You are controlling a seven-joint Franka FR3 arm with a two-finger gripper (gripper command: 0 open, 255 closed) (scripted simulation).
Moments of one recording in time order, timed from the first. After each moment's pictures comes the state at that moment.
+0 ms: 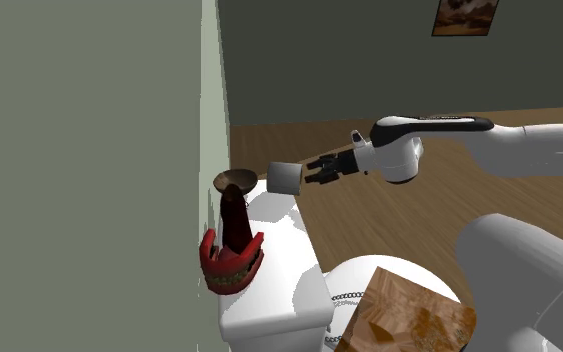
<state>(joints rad) 1.04 -1.29 -1.81 -2.23 -0.02 2.77 -1.57</state>
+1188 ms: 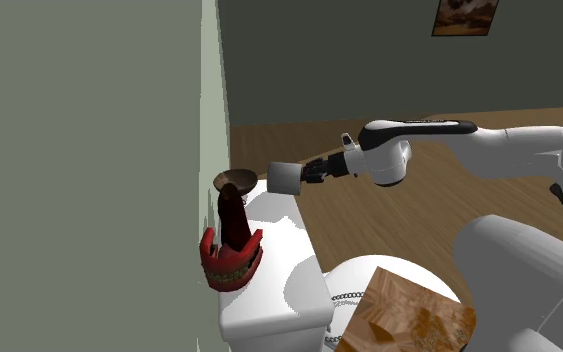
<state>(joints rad) 1.12 -1.31 -1.83 -2.19 -0.02 2.82 -1.58</state>
